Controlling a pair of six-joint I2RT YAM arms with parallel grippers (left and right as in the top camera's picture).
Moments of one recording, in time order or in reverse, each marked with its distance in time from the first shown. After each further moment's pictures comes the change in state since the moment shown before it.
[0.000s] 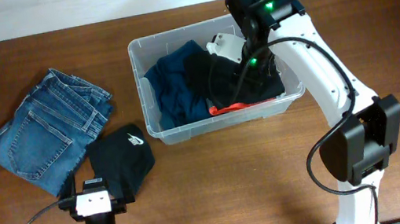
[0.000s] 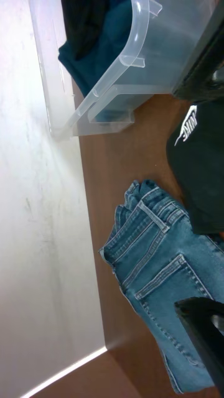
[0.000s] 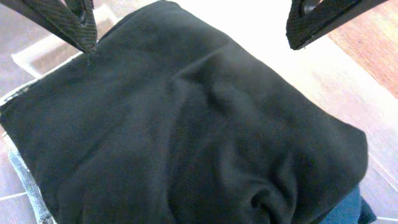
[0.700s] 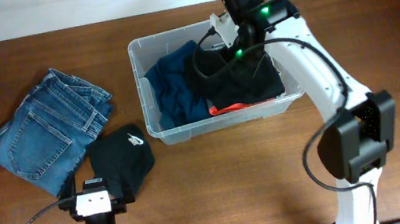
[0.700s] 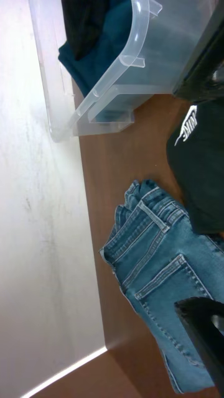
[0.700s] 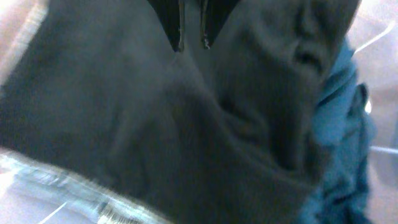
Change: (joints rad) left arm 0.000 0.000 0.000 0.000 0.000 0.000; right arm 0.000 0.034 -0.085 0.269 -0.079 0.592
